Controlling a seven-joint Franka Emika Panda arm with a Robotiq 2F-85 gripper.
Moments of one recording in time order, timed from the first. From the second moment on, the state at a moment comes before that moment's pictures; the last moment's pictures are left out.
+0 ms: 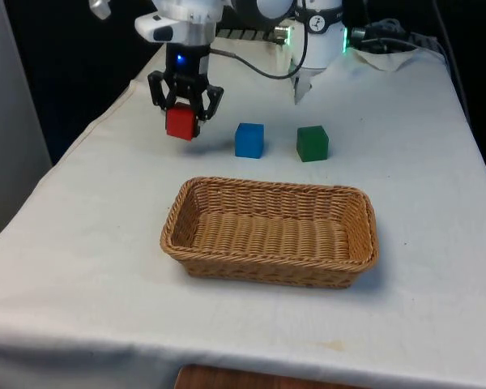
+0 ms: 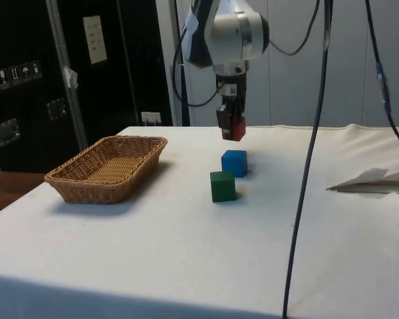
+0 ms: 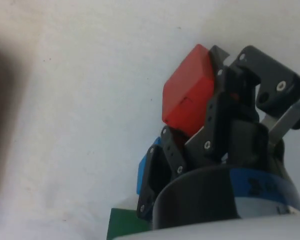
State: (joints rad) arm 0.74 0.70 -1.08 -2.28 0.97 2.57 -0.91
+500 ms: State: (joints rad) arm 0.79 0.62 -1.11 -2.29 0.90 2.57 -0.88
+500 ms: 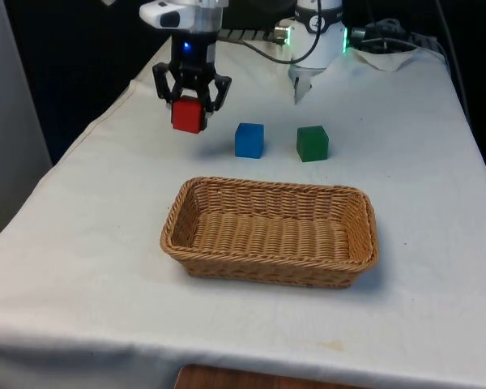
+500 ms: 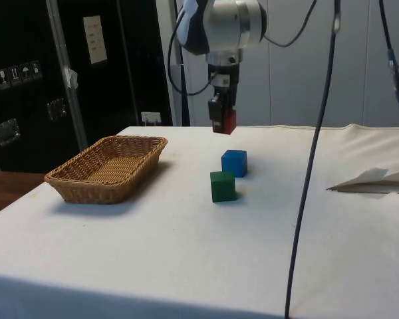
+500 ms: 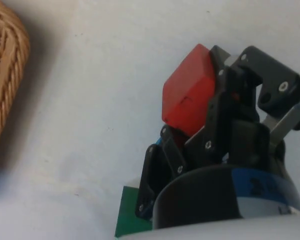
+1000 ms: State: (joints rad) arm 0.84 0.57 -1.11 -2.26 0.83 2.57 -0.83
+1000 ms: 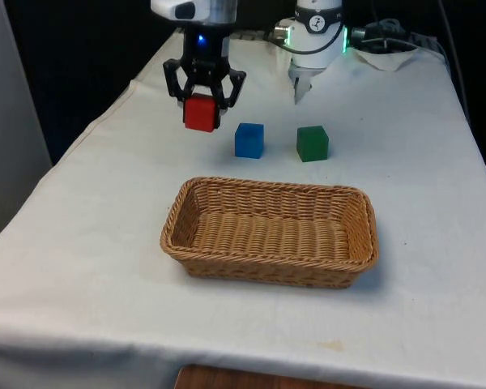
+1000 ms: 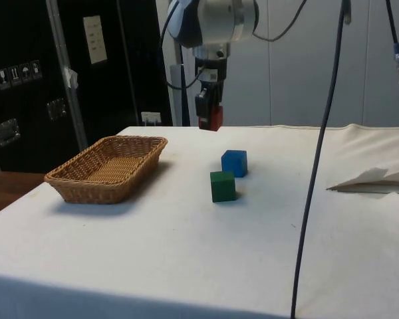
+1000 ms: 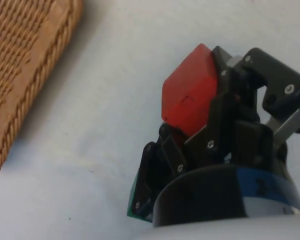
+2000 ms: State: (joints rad) arm 0.89 0.47 -1.10 -2.16 0.62 2.54 -0.66
